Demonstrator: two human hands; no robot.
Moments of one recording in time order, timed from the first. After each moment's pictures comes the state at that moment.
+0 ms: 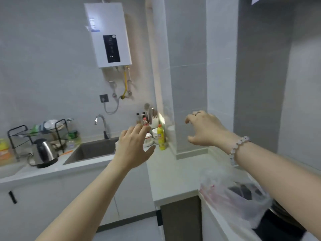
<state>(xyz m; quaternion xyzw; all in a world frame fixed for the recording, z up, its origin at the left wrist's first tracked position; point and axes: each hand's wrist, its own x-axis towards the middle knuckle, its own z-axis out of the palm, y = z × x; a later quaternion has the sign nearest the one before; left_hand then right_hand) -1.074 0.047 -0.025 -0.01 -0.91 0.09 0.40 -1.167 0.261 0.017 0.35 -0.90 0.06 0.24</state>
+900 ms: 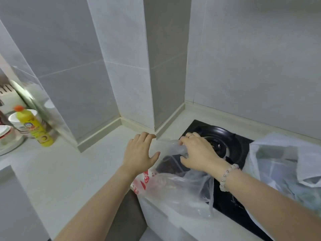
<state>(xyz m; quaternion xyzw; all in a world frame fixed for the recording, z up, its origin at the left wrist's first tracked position) -1.390 0.175 -0.229 -0.32 -0.92 -0.14 0.17 -1.315 0.364 -0.195 0.02 -0.99 0.09 0.06</state>
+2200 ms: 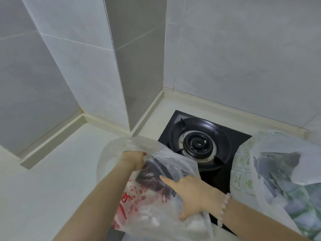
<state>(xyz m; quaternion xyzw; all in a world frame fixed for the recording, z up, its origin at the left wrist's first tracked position) -1.501 0.255 -0.329 -0.32 -0.92 0.06 -0.20 -1.326 0.383 -0.264 0.10 -0.95 0.04 -0.28</state>
